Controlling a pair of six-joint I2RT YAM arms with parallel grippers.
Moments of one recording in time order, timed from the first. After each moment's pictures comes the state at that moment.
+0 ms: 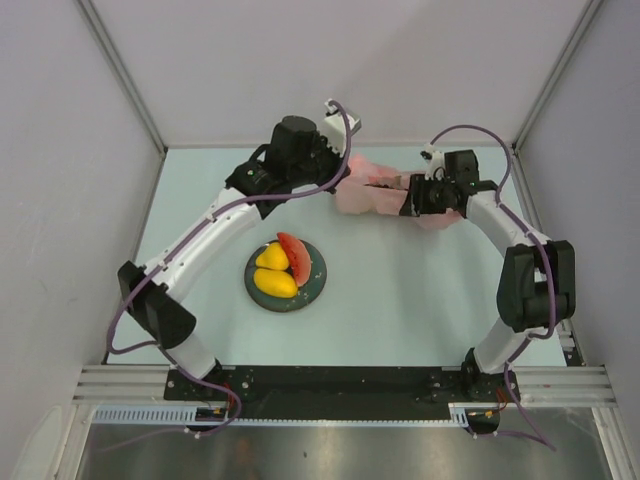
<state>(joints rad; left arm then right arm) -0.68 1.68 1.79 -0.51 0.14 0.07 0.15 1.67 1.26 -0.44 -0.41 0.10</state>
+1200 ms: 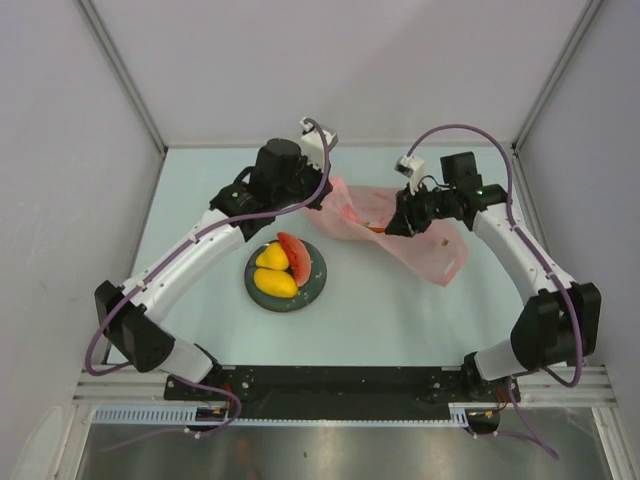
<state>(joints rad) -0.67 1.48 1.50 -0.45 0.03 -0.06 0.23 1.44 1.29 -0.67 -0.77 -0.28</state>
